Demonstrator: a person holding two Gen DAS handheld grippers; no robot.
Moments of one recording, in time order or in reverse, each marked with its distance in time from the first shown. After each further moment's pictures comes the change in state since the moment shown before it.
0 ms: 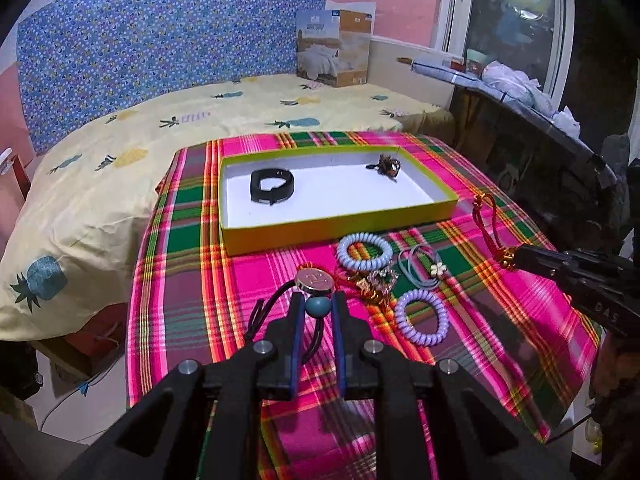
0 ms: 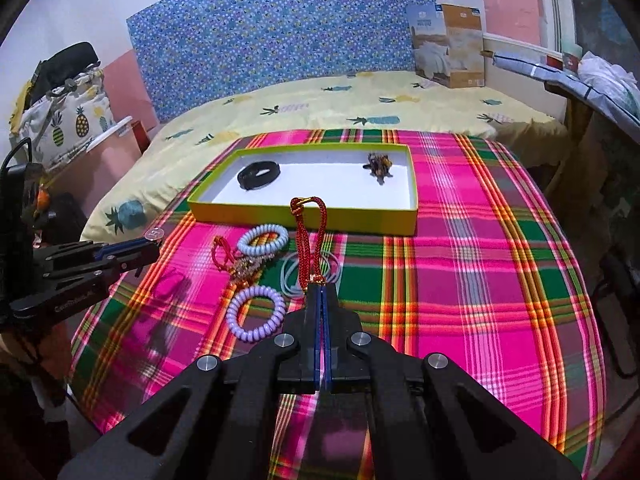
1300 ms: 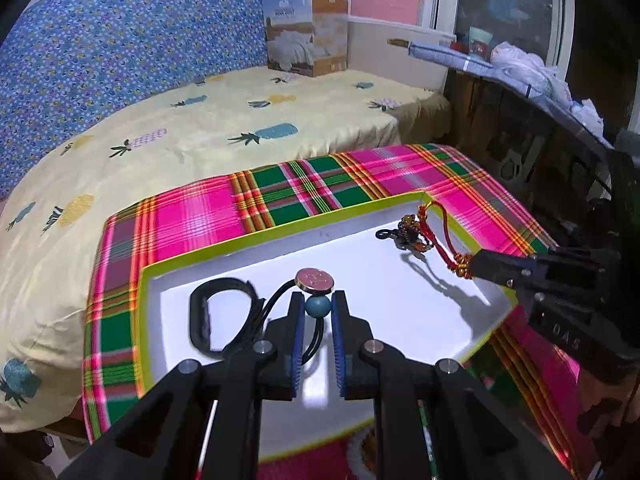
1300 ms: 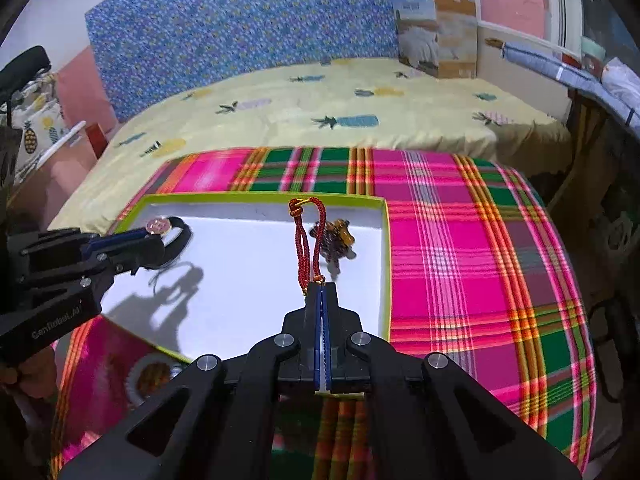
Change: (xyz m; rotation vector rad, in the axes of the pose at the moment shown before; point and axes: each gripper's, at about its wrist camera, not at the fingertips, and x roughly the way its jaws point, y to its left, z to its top) left arm 0.134 -0.014 0.118 0.101 0.066 -0.040; right arm 0.126 -0.059 0.097 0.020 0.076 -0.085
